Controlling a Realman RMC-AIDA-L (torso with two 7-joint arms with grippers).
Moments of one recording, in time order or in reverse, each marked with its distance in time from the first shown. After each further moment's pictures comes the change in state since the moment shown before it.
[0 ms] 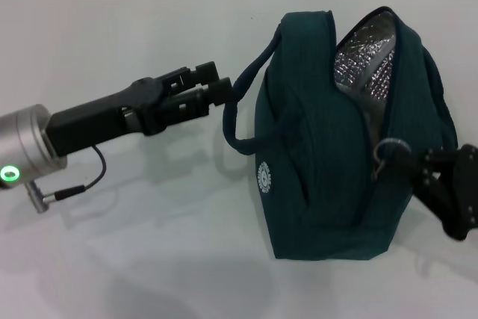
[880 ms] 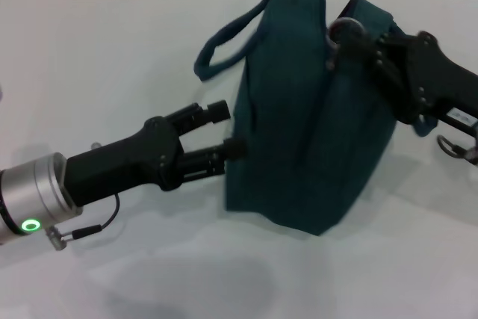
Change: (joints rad) left arm 0.031 -0.007 0.037 -0.138 0.010 0.012 0.294; right arm 0.259 0.009 -0.048 0.063 0.195 0.057 0.040
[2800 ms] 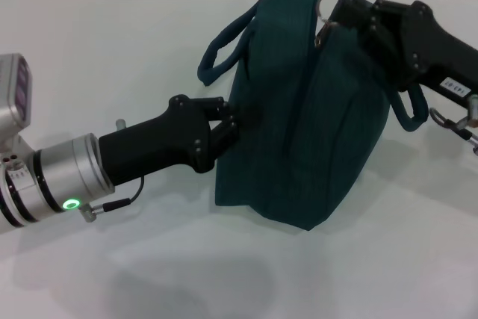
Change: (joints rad) left arm -0.083 -0.001 0.073 -0.097 -0.090 -0.131 0.226; right arm 0.052 0.000 -0.007 0.020 0.075 0.020 0.006
